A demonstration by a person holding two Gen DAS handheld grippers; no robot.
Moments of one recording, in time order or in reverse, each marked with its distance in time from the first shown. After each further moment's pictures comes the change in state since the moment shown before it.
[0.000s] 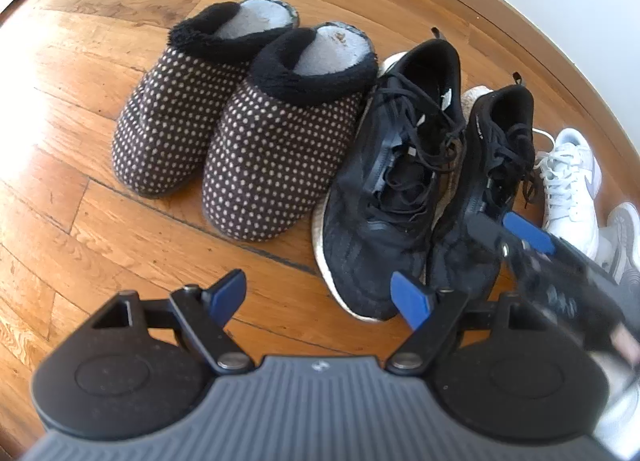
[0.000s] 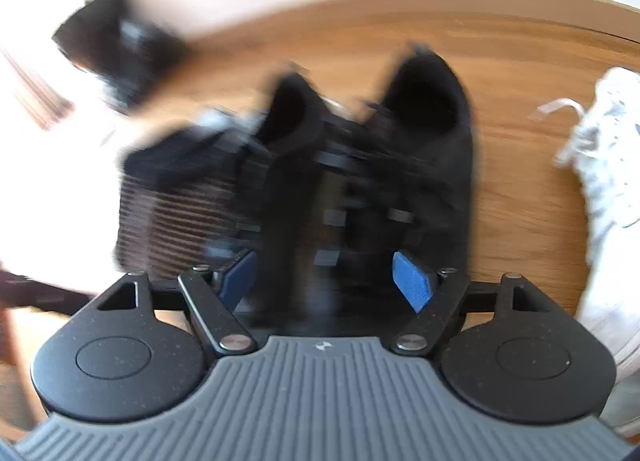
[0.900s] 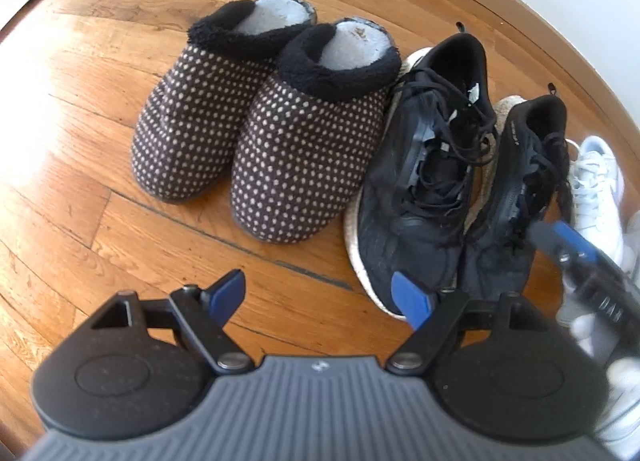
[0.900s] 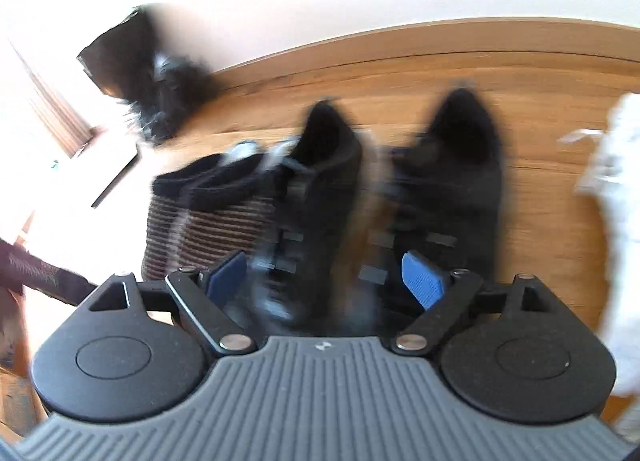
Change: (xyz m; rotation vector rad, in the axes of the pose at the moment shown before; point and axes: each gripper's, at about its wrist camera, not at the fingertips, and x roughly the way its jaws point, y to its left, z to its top) left arm 0.004 0.010 0.002 0.016 -0.015 0.073; right arm -0.001 -0.011 -0.008 0.029 -0.097 -0.023
